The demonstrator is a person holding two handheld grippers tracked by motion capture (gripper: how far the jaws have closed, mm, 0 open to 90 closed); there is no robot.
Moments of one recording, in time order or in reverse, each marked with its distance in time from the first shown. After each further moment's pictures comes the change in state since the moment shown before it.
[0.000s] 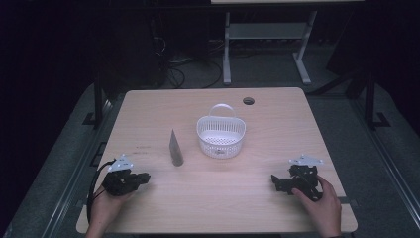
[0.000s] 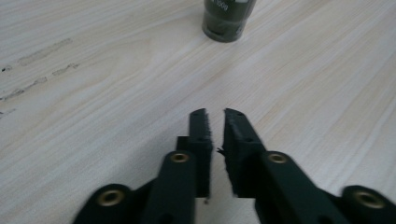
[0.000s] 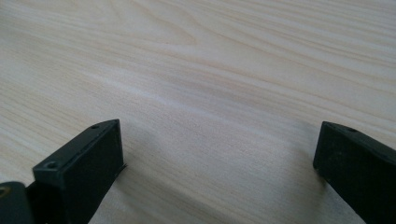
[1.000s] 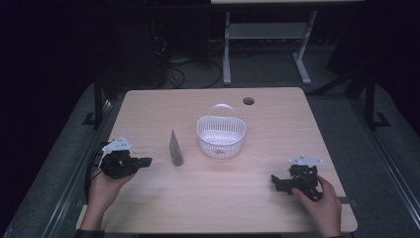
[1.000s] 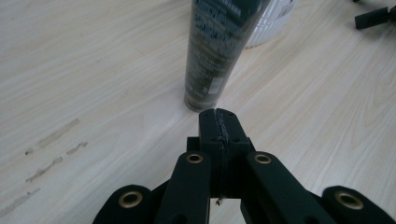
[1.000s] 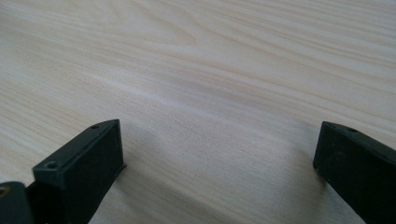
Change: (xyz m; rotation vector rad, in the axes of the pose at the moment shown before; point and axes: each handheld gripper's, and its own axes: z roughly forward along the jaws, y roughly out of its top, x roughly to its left) left arm -0.001 0.060 -0.024 -0.053 -0.060 0.023; right arm 0.000 0.000 0.000 -0.001 0.001 -0.001
